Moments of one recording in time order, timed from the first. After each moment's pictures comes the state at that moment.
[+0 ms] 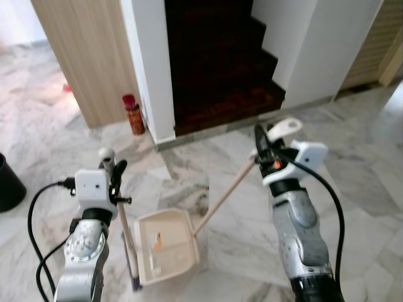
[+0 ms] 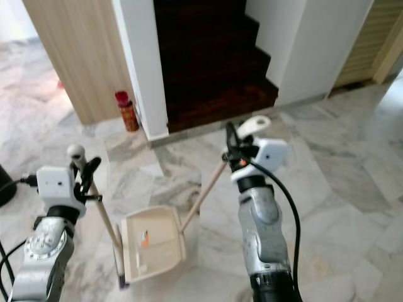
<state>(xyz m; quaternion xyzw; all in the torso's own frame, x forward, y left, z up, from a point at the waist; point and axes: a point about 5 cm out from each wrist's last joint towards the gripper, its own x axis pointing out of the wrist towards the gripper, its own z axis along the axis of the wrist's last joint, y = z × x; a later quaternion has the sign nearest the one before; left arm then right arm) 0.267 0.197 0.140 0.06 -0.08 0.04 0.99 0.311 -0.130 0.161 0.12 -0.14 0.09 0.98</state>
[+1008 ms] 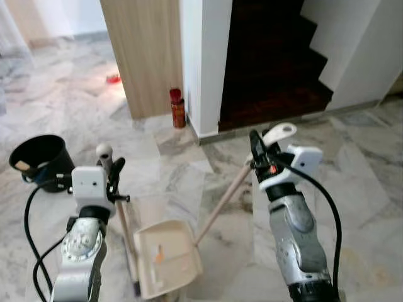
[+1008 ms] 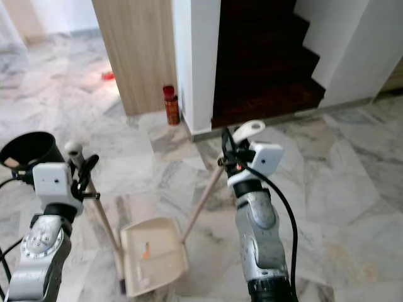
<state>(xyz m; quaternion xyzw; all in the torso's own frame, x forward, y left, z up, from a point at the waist) 0.266 0.199 0.145 0.06 -0.08 0.03 0.99 0.305 -0.120 0.156 0.12 -0.13 0.11 0.98</state>
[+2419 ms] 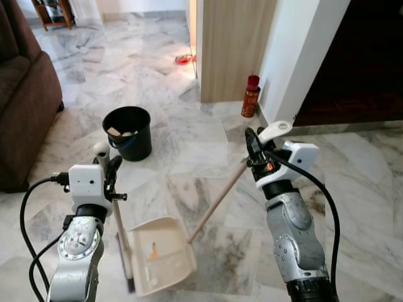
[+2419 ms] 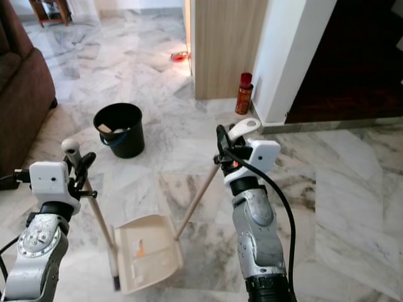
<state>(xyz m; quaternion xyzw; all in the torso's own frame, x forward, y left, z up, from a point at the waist) 0.265 0.205 0.149 0.06 -0.09 0.05 0.99 0.307 -0.112 0.160 0.14 -0.12 0.13 0.97</state>
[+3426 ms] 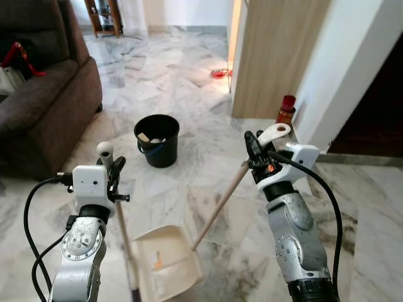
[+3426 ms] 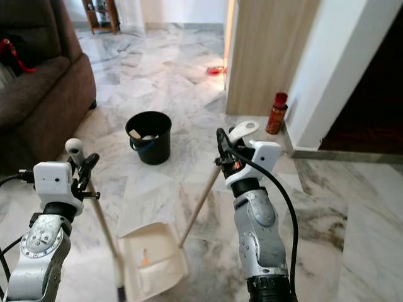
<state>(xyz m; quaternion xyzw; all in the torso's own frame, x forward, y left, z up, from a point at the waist) 0.265 0.201 0.146 0.06 -0.08 0.04 0.99 0.307 -0.114 0.155 0.16 -0.10 0.14 0.97</state>
